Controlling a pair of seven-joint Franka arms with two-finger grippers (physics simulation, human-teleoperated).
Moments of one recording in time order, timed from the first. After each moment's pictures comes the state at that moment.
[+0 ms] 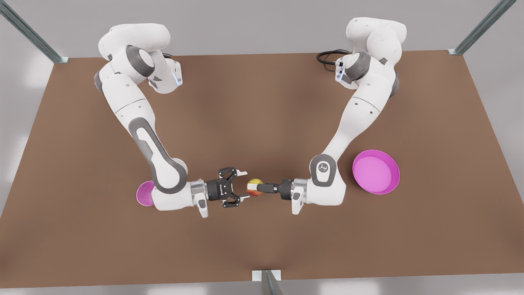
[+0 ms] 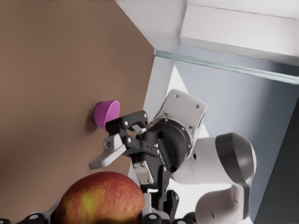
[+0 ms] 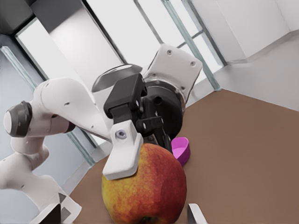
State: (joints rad) left arm -0.21 1.11 -0.52 -0.96 -1.08 2.11 0.09; right arm 0.03 0.94 0.49 -1.25 1.18 1.97 -1.49
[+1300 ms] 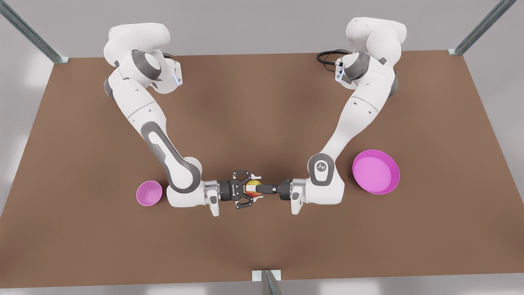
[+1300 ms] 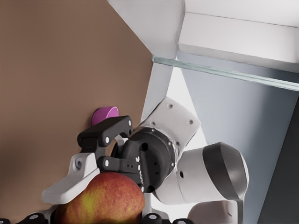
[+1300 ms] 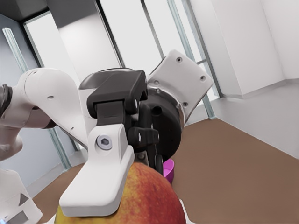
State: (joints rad) left arm -0.21 1.11 -0.52 -0.96 -1.09 2.15 0.10; right arm 0.08 1.02 0.54 -1.20 1.25 2.09 -1.74
